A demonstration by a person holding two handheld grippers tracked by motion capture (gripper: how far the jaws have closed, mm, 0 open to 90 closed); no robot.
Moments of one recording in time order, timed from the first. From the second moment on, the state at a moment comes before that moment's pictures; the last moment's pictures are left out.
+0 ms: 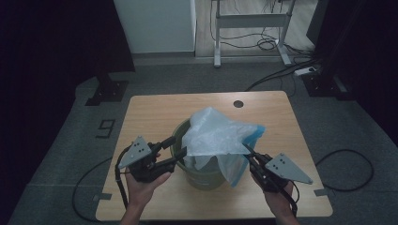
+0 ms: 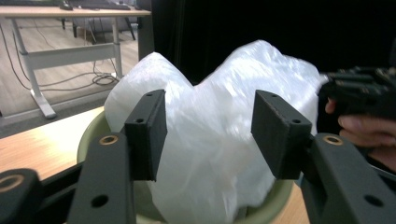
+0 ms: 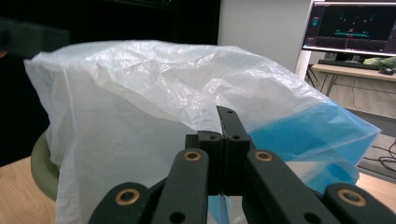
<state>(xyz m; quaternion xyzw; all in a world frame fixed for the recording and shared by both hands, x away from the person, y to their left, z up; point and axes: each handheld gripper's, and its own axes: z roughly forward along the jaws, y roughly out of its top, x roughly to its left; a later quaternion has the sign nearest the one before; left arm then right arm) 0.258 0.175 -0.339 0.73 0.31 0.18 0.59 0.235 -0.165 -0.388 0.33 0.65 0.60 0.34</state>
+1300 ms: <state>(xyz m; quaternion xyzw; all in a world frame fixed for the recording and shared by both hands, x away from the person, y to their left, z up) 0.284 0.139 -0.340 0.76 0.25 0.14 0.58 0.223 -0.166 -0.393 0.32 0.65 0.60 0.34</state>
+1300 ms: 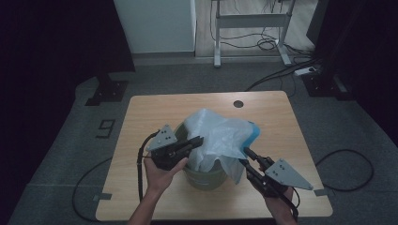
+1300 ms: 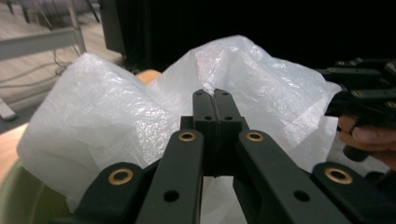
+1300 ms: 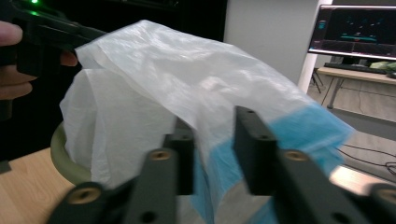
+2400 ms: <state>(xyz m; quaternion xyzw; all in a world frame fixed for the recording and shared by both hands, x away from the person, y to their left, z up) 0.268 0.198 -0.361 0.72 0.29 0.12 0.62 0.251 -0.186 -0.415 0.38 0.63 0.61 0.28</state>
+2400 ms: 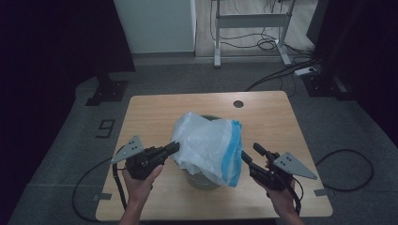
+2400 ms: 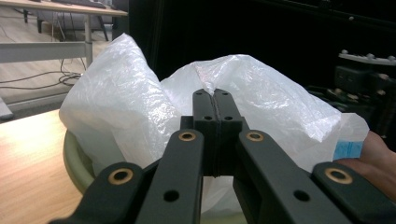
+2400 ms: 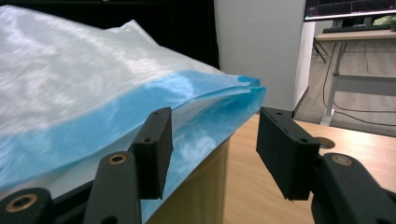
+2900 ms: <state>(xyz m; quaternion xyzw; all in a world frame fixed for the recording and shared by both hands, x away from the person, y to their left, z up) 0.262 0.212 -0.378 0.71 0.30 0.11 0.63 0.285 -0.175 -0.401 0.39 0.63 0.61 0.29</state>
